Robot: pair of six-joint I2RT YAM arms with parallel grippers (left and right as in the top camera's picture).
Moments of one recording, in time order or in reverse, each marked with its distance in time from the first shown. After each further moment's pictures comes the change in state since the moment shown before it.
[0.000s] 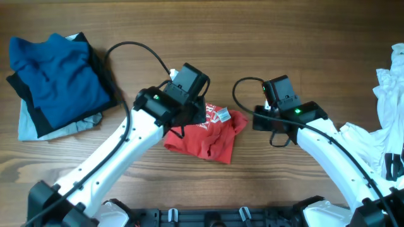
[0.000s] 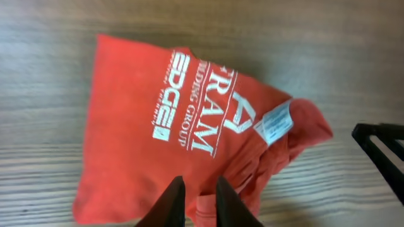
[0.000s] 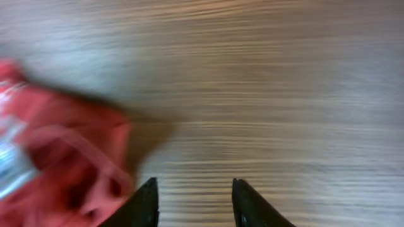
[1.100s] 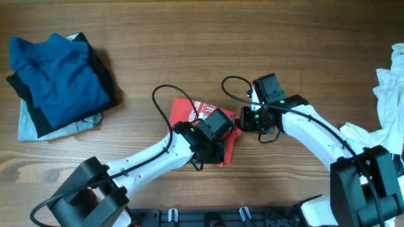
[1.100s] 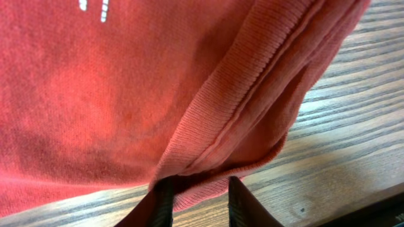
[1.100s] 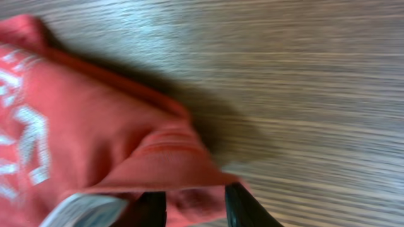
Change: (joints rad) left arm -0.241 0.111 -0.322 0.299 0.168 -0.139; right arm -0.001 0.220 0.000 0.093 -0.211 0.060
